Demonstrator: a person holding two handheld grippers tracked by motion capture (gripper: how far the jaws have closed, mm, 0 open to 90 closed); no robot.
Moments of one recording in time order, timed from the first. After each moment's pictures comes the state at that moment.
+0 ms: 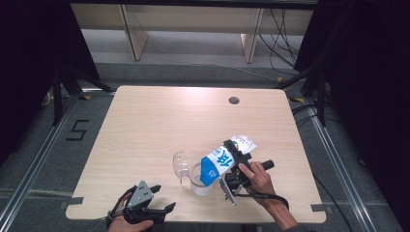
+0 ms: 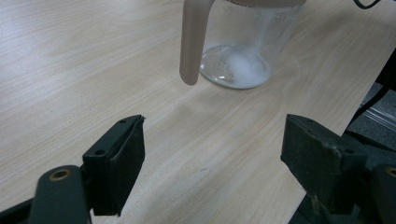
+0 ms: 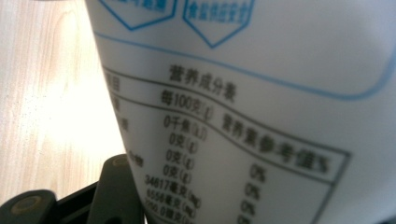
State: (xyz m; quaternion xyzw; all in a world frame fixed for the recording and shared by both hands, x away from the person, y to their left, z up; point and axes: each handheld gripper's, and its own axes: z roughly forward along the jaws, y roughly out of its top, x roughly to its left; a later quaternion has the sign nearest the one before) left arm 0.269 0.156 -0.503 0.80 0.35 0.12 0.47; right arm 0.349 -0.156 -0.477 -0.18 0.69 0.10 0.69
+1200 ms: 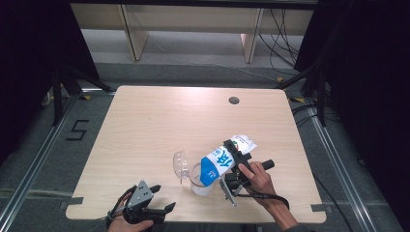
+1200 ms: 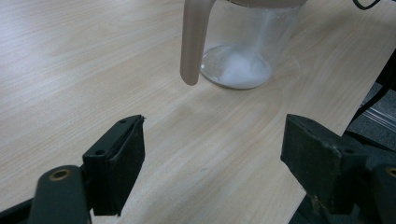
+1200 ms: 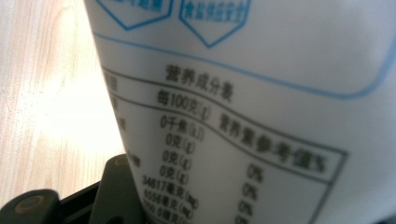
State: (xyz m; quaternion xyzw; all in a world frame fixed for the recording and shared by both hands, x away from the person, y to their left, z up) left arm 0.269 0.156 -0.504 0.80 0.36 0.12 0.47; right arm 0.349 -0.156 -0.484 -0.15 0.70 0.13 0.69
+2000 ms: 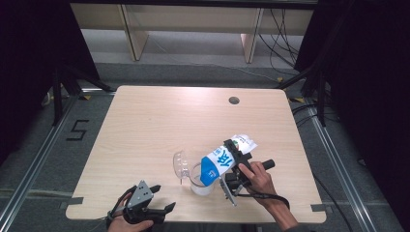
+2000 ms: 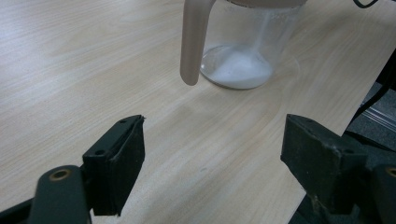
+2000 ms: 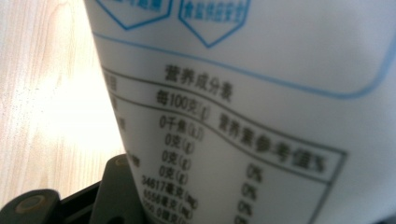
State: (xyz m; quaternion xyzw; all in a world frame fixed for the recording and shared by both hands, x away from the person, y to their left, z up) left arm 0.269 0.156 -0.504 0.80 0.35 0.12 0.47; right arm 0.350 -0.156 -0.483 -0.15 0.70 0.13 0.69
